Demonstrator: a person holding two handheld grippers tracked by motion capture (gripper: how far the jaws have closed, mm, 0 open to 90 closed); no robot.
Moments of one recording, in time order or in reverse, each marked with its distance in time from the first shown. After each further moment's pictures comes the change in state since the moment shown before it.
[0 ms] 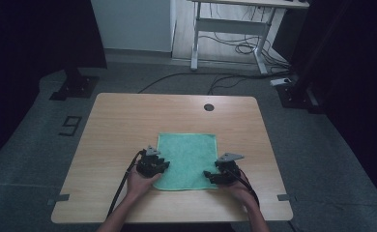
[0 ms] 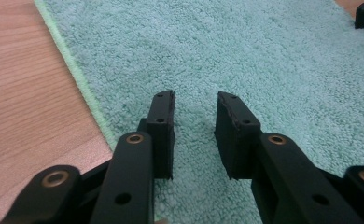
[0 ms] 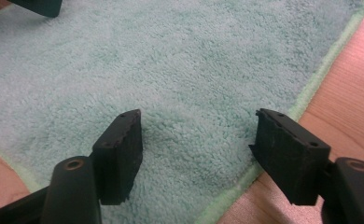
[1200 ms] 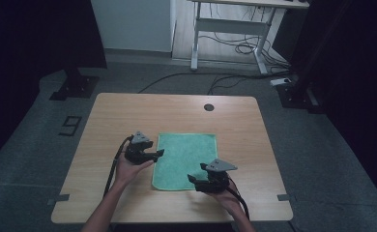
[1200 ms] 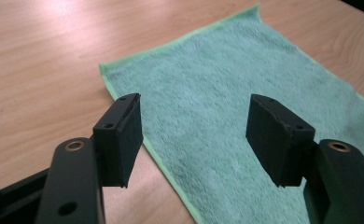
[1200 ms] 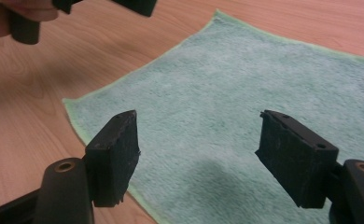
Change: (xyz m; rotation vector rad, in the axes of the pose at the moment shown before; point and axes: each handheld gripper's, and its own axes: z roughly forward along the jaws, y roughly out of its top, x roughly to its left) left arm 0.032 0.038 -0.041 -0.111 -0.004 0.060; right arm 0.067 0.016 -0.018 -0.205 0.086 -0.018
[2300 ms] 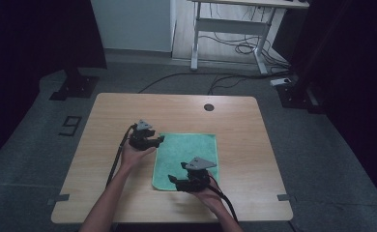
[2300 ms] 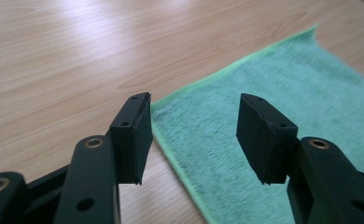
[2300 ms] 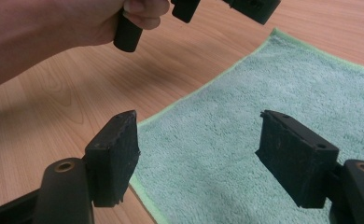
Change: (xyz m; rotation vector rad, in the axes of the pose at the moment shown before) left arm 0.028 0.021 0.037 -0.007 0.071 -0.018; right arm 0.037 0.022 0.037 -0.005 0.079 -0.029
